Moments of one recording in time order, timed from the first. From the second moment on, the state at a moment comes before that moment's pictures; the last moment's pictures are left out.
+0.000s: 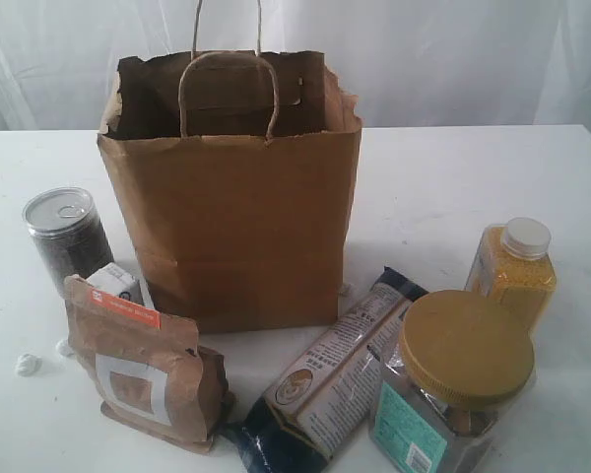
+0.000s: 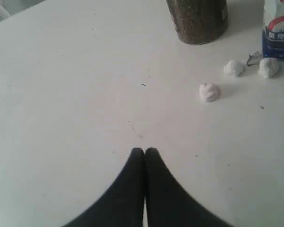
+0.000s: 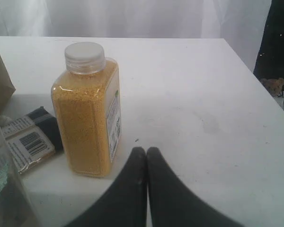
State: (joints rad) left arm 0.02 0.01 0.02 0.01 0.51 0.38; right arm 0.09 0.01 0.00 -0.22 0.34 0.17
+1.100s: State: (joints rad) left arm 0.02 0.01 0.02 -0.63 -0.52 0.21; right arm 0.09 0.01 0.00 -0.22 0.34 0.17
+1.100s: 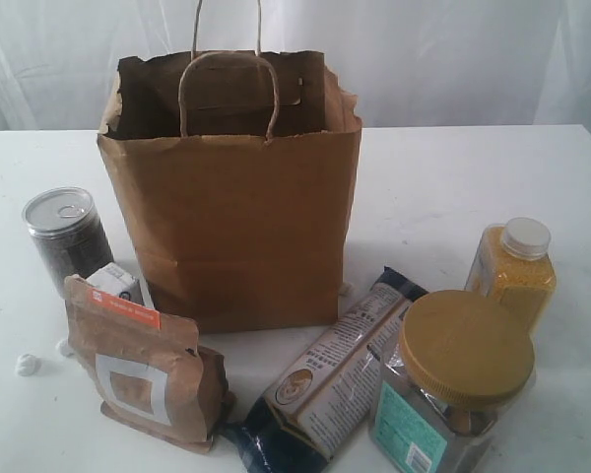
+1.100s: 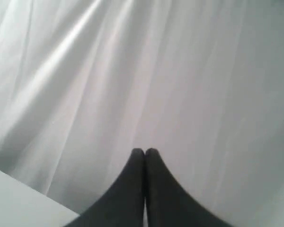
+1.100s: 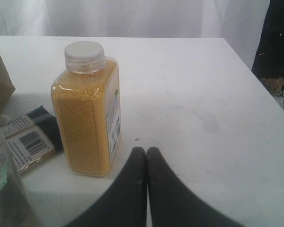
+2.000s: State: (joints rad) left arm 0.03 1.17 -0.91 -0.27 1.00 0.53; right arm 0.09 0.01 0.00 -0.22 0.34 0.17
